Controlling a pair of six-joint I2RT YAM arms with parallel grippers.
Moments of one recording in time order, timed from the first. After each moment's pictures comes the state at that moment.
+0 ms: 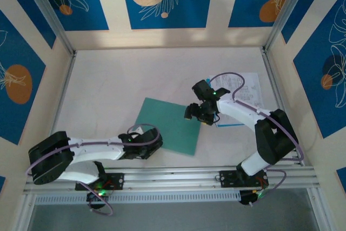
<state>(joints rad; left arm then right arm) -1.08 1.32 0.51 -0.29 -0.18 -1.70 0.54 1.55 1.03 -0.78 -0.17 0.78</state>
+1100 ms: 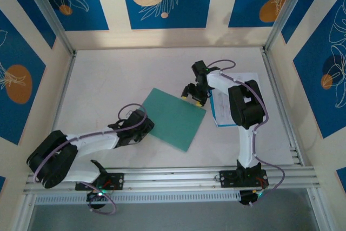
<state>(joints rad) -0.73 1.33 0.49 -0.10 -0.10 -1.40 0.38 2.06 1.47 -0.77 -0.29 0.74</state>
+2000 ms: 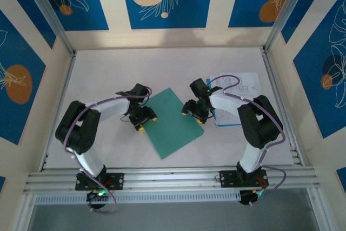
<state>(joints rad) -0.49 1.75 1.02 -0.62 0.27 -1.03 0.53 1.74 1.04 -0.60 -0.23 0.95</state>
